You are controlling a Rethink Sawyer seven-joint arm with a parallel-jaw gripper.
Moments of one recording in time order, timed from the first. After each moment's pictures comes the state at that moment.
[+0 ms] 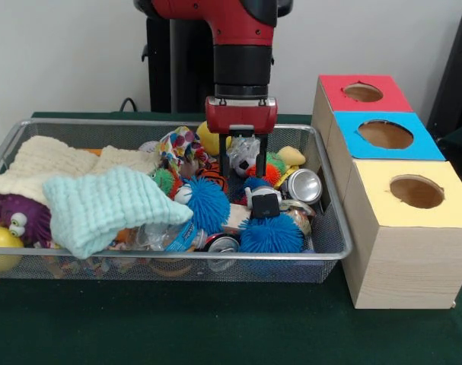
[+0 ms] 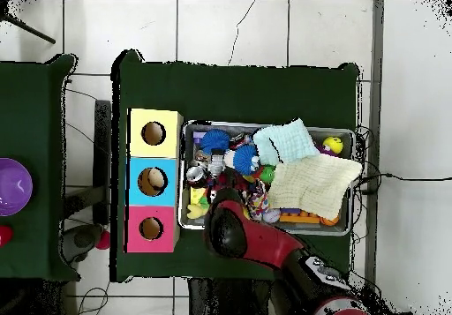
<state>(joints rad) -0.41 -0.55 0.12 2.08 -0.04 -0.31 1.40</state>
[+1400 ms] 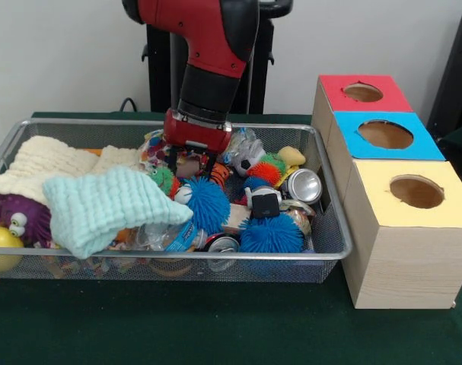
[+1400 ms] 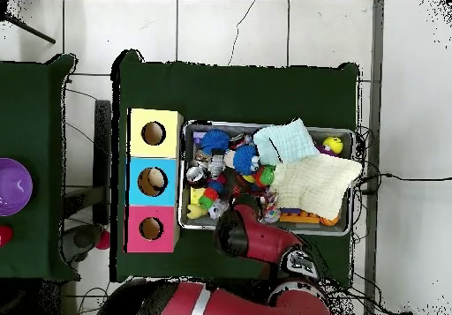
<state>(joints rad) -0.19 -0.37 -0.22 1.90 -0.04 -0.31 1.40</state>
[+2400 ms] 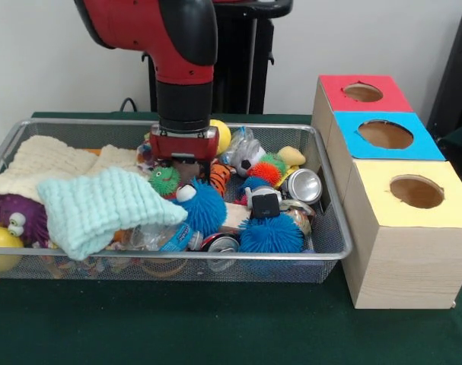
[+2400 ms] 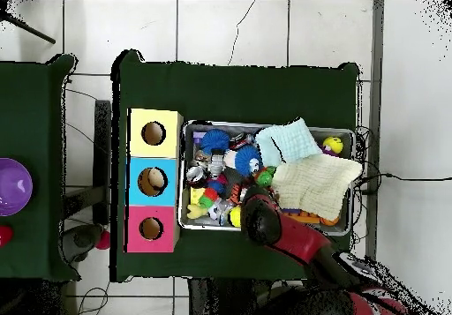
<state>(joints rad) -0.57 -0.44 0.13 1.97 -0.04 -0.15 1.40</state>
